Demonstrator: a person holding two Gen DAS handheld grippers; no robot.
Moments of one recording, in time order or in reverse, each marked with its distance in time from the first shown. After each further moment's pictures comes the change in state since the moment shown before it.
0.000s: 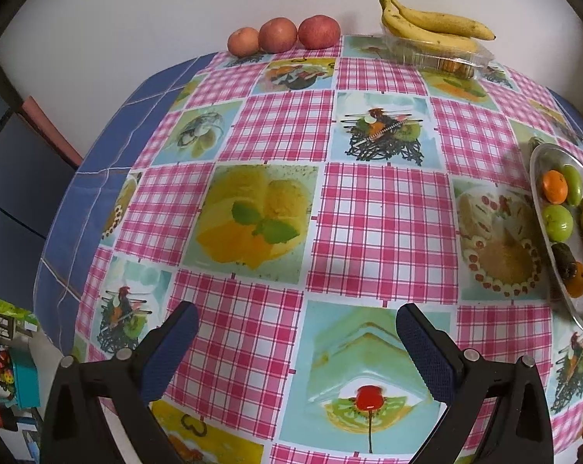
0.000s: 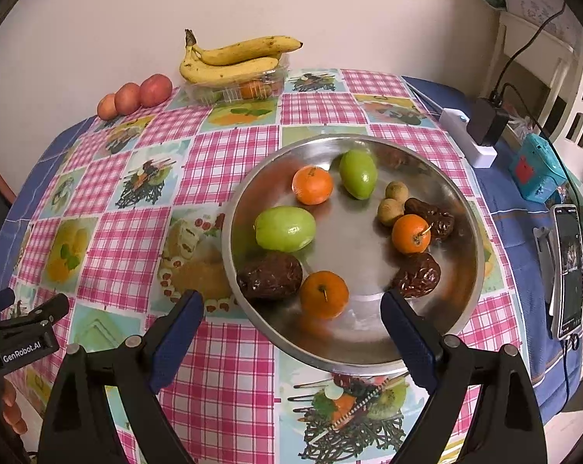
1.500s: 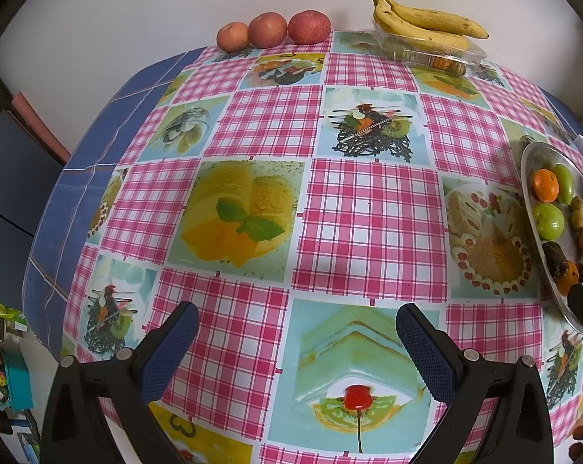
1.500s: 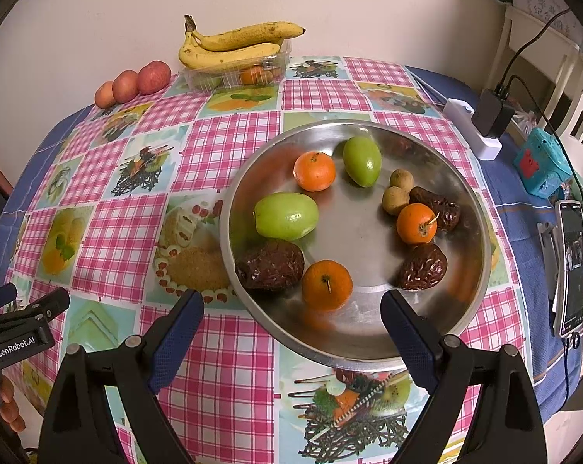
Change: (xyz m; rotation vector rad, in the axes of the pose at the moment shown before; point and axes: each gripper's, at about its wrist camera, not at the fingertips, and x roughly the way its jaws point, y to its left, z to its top) left arm 0.004 -0.002 0.000 0.002 0.018 -0.050; right arm 0.007 0.002 -0.001 -0.009 0.038 -0.005
